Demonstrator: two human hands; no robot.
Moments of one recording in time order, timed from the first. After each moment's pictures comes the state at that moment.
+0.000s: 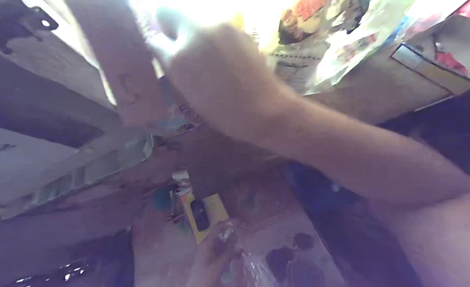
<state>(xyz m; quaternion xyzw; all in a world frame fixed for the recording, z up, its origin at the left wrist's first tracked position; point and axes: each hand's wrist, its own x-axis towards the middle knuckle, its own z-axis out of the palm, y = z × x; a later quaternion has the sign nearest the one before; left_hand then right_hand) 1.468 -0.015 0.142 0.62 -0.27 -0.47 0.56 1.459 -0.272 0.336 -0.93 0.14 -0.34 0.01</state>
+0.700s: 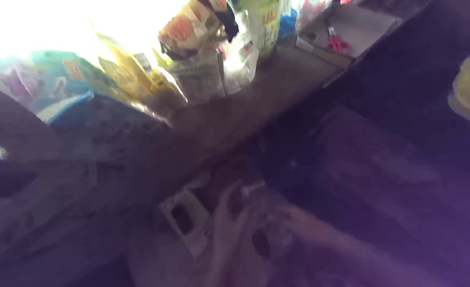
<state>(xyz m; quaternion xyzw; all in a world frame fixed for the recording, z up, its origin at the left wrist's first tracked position) 1.380 -0.106 0.159 0.67 -0.43 -0.37 0.48 1.190 -0.173 0.144 -0.58 0.34 -0.06 0.74</state>
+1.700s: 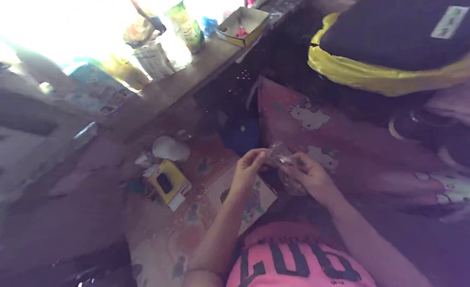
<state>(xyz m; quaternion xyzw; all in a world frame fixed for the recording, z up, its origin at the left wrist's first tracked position) 1.175 -0.062 0.161 0.53 -0.41 -0.56 0.50 0.975 -0.074 0.142 -0.58 0.42 -0.37 0.59</state>
